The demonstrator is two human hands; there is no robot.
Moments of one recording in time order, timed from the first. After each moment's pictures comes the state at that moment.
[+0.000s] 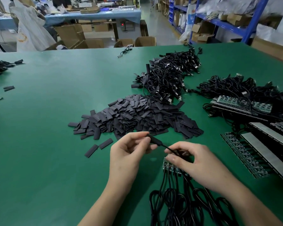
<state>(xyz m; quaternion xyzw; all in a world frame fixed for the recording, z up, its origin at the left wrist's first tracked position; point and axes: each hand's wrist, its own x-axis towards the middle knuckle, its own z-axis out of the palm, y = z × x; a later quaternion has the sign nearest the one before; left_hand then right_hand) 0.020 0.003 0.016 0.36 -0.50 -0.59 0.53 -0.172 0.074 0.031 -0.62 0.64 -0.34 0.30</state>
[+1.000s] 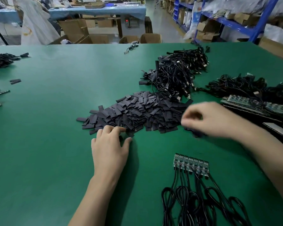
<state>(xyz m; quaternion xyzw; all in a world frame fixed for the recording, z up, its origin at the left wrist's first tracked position) 0.076 -0.040 0.011 0.64 -0.72 -0.07 0.24 -0.197 -0.004 0.099 -0.69 0.70 -0.11 0.17</state>
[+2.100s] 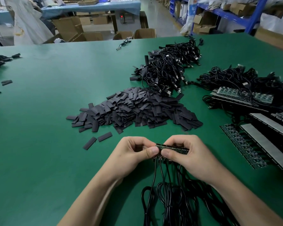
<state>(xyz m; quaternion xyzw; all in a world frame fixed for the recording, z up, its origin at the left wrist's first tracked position) 0.035 -0.003 0.023 0.33 -0.61 -0.67 0.27 -0.164 0.067 0.018 -0.59 0.57 -0.42 0.38</state>
